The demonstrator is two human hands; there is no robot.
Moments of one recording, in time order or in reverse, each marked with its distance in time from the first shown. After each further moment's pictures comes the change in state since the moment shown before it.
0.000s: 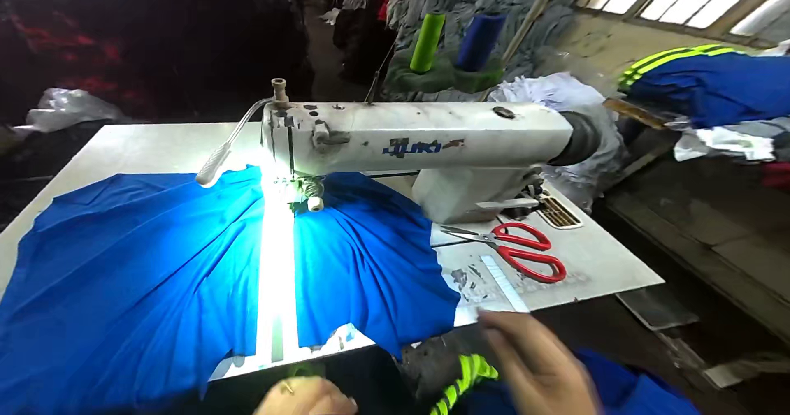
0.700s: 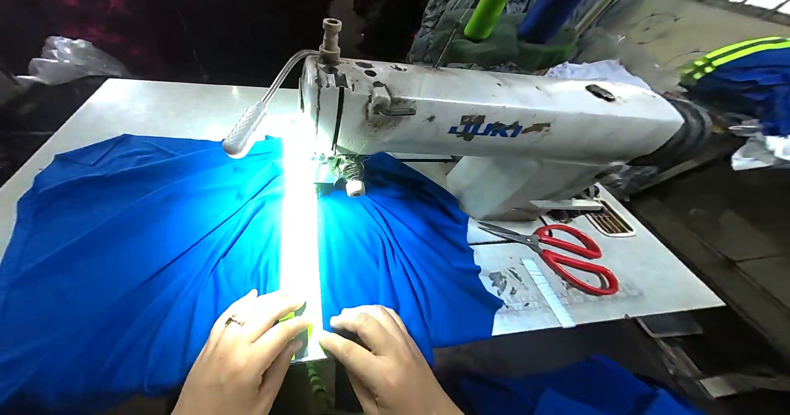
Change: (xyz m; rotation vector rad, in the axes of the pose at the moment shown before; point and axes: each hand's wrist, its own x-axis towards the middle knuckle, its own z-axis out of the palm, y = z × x) left_hand 0.017 -0.044 -0.056 0.266 0.271 -0.039; right_hand 0.038 -0.080 0.154 -0.057 -0.139 -0.548
